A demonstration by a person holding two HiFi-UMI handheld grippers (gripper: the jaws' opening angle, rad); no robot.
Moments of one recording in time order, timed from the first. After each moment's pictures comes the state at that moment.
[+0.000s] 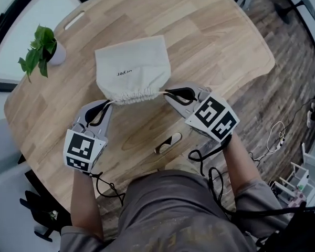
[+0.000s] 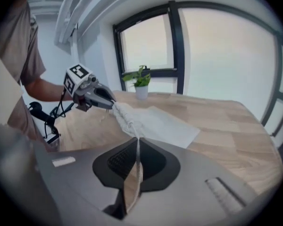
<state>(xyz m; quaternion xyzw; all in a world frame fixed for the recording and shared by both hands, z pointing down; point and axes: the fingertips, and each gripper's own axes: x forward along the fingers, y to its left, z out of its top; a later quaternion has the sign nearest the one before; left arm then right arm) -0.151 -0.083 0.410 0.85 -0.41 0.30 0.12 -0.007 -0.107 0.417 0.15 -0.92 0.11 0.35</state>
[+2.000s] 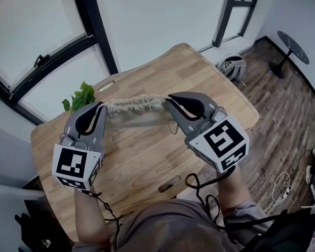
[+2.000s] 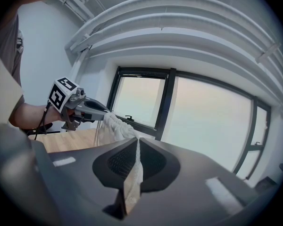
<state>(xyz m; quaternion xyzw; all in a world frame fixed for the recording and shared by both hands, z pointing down) -0.174 -0.118 0.111 0.80 -0.57 0.16 -0.08 -0.030 -0.144 0.118 0.28 -0.94 -0.08 0.15</state>
